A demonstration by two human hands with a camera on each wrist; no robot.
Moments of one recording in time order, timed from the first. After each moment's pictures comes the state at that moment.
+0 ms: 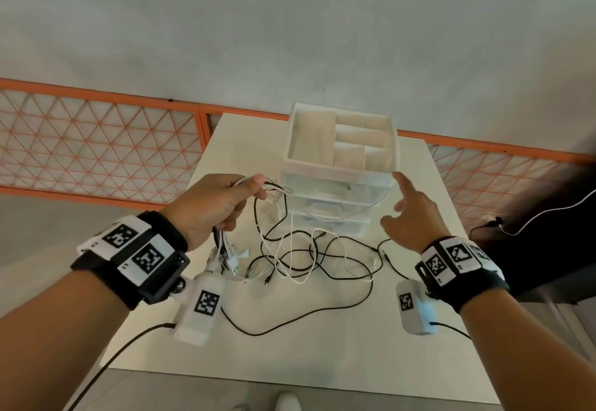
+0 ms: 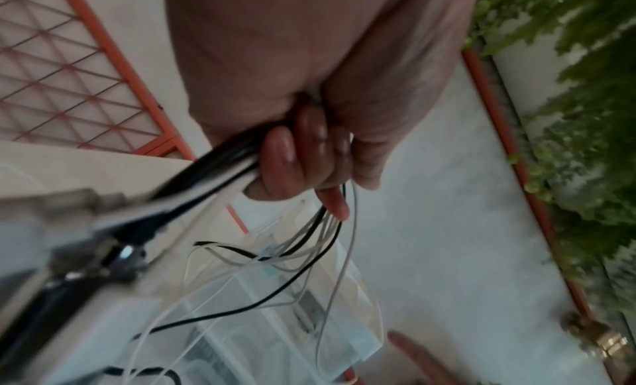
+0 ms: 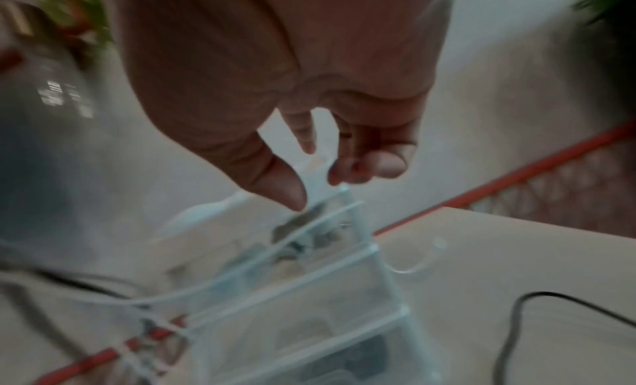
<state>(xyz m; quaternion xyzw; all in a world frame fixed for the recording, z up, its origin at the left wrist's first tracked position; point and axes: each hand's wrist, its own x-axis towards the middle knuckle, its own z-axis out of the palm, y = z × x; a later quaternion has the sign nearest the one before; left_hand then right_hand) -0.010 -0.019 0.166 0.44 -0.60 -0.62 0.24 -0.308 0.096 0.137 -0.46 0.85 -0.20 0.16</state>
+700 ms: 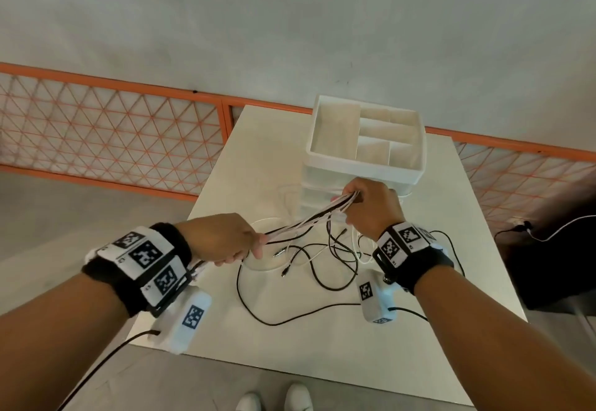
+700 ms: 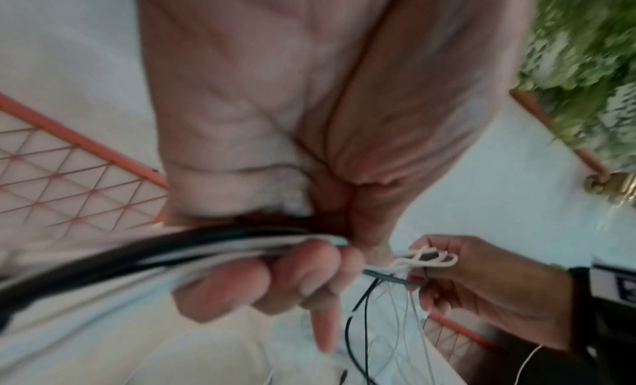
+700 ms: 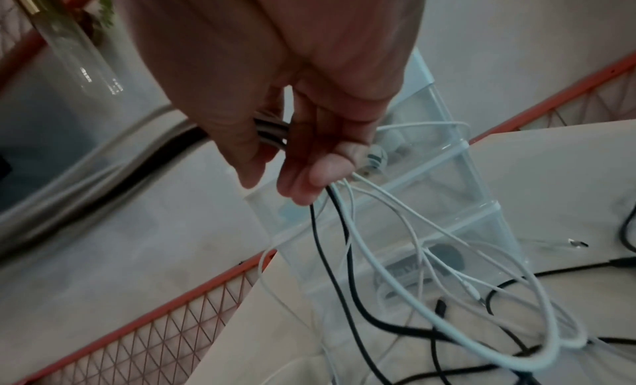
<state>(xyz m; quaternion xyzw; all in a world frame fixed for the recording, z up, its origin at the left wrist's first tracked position) 0.022 -0.007 0.138 0.48 -0.71 -0.51 -0.07 -0.243 0.042 0.106 -0.50 0.78 -0.30 0.23</state>
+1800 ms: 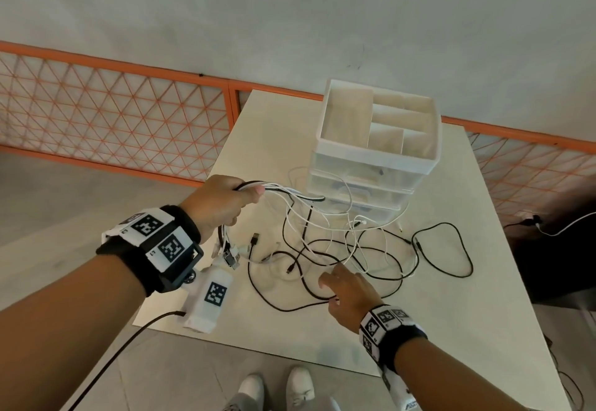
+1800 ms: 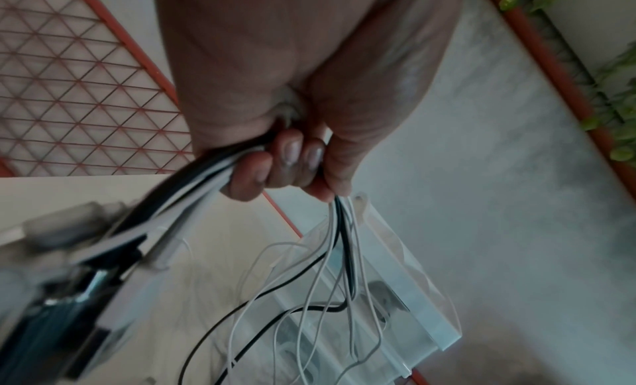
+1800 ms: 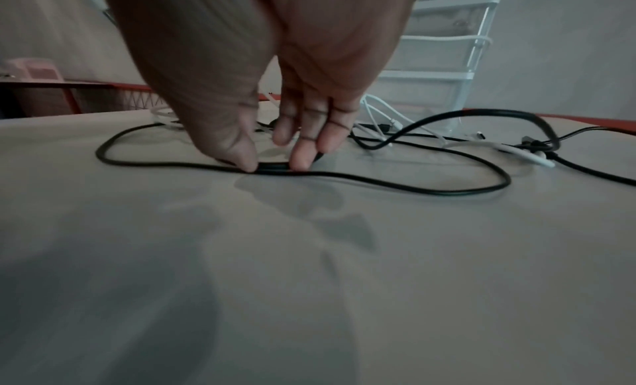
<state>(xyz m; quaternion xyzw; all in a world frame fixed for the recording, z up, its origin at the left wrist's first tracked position) 0.026 -0.027 0.119 0.55 -0.61 -0.54 0.20 -0.201 0.130 -0.031 -0.68 0.70 0.03 0.23</state>
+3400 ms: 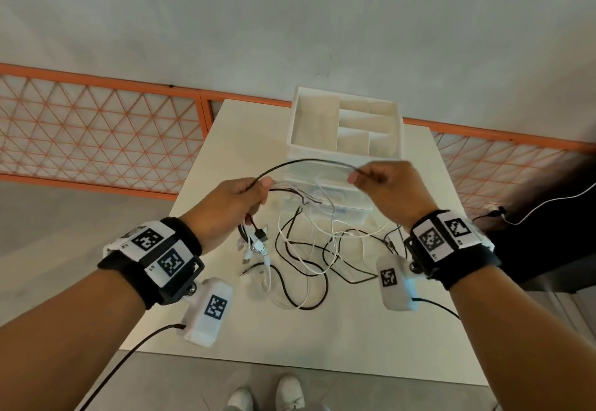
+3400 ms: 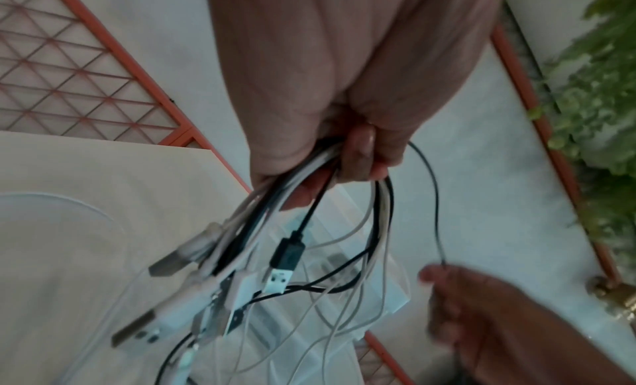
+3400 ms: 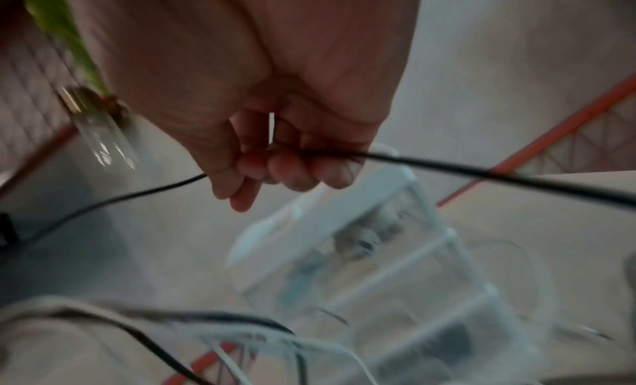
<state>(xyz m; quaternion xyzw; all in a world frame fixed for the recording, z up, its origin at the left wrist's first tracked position) -0.012 -0.006 0.130 0.40 -0.64 -0.61 0.24 -0.274 0.079 0.151 -0.52 0.75 -0.36 0.20</state>
